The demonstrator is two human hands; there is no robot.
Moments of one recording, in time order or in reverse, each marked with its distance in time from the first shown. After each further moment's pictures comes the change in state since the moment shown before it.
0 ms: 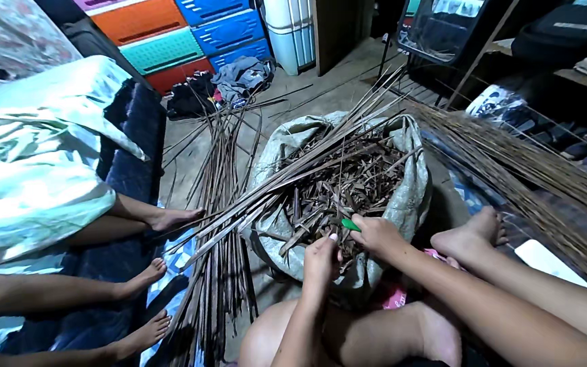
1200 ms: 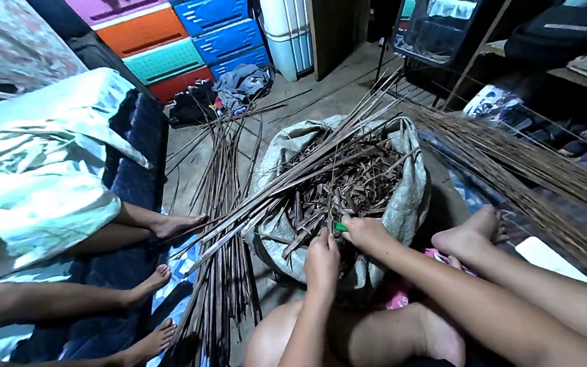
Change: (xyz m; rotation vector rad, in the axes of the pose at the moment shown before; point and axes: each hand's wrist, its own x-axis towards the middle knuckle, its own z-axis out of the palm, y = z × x) left_hand 0.012 0.007 0.007 0.905 0.155 0.031; right_hand 0.020 -0.024 0.001 -0.105 -0.176 0.052
